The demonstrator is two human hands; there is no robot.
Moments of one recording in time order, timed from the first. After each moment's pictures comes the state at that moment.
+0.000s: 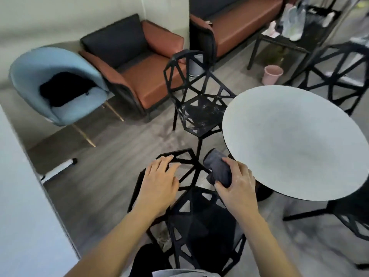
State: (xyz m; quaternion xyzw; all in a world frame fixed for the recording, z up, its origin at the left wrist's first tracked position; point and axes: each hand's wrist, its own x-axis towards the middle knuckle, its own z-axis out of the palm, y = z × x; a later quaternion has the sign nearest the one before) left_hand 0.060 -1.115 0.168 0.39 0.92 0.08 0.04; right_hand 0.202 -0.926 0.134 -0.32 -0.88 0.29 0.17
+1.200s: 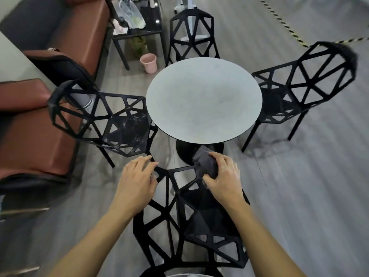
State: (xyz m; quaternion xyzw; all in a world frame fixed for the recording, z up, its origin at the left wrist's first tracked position) left_hand -0.094 -1.054 0.172 0.73 0.69 0.05 0.04; right_hand 0.166 -1.015 0.122 -0.66 -0.66 0.27 0.25
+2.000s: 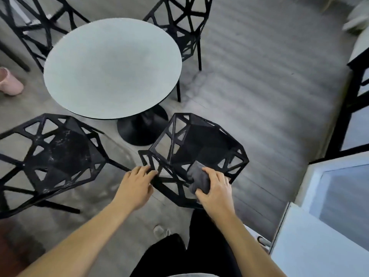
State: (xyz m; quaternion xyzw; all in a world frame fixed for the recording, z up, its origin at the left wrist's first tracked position) left_hand -0.253 -1.015 0.042 0.93 0.30 -0.19 0.11; right_hand -0.075 -1.216 0.047 -0.89 -0.30 0.25 0.26
